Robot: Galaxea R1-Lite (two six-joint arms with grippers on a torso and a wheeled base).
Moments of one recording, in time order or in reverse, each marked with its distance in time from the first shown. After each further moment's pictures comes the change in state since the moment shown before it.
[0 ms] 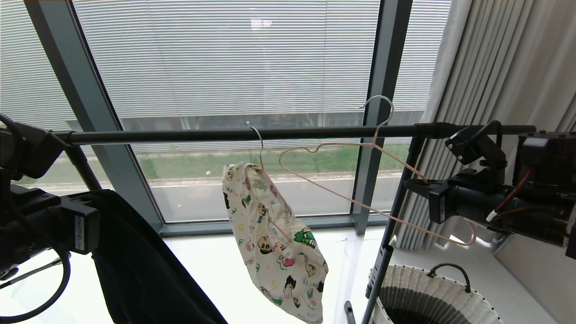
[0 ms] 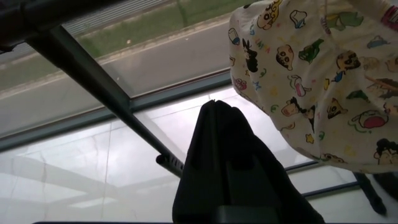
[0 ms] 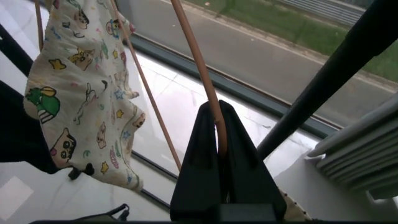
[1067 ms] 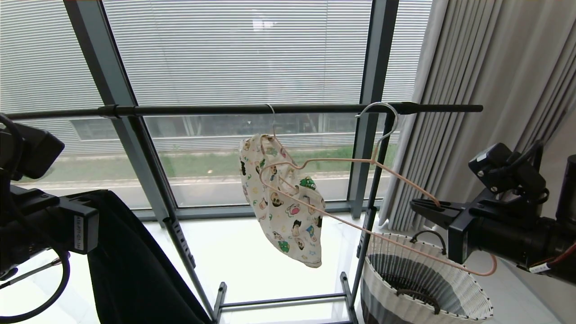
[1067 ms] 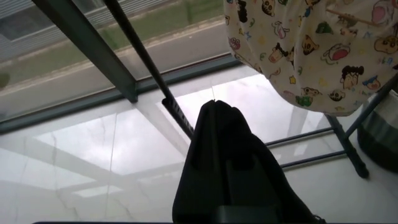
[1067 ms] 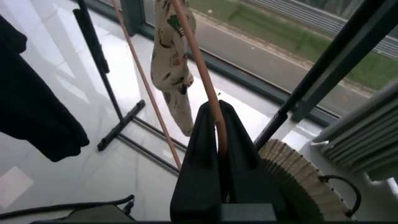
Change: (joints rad) left arm -0.002 0.000 0.003 -0.001 0.008 -0.002; right arm 0.185 -0.182 0.150 0.007 -0.102 0.000
